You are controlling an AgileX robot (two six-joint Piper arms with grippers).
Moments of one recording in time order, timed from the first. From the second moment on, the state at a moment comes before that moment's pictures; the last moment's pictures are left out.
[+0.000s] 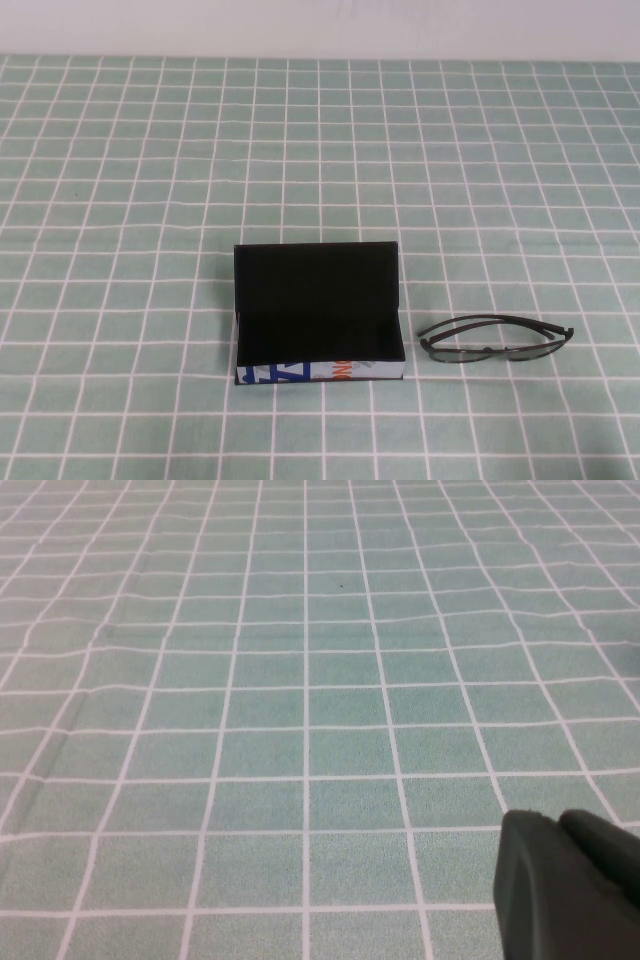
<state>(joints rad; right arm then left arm) 0.00 -0.01 0.02 -0.03 0.39 0.12 -0.11 -0.01 0.02 0.16 0.37 -0.15</state>
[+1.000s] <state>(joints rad) 0.00 -0.02 0.03 -0.03 -1.10 0.12 -0.11 -0.01 0.02 0.16 0.37 -0.15</state>
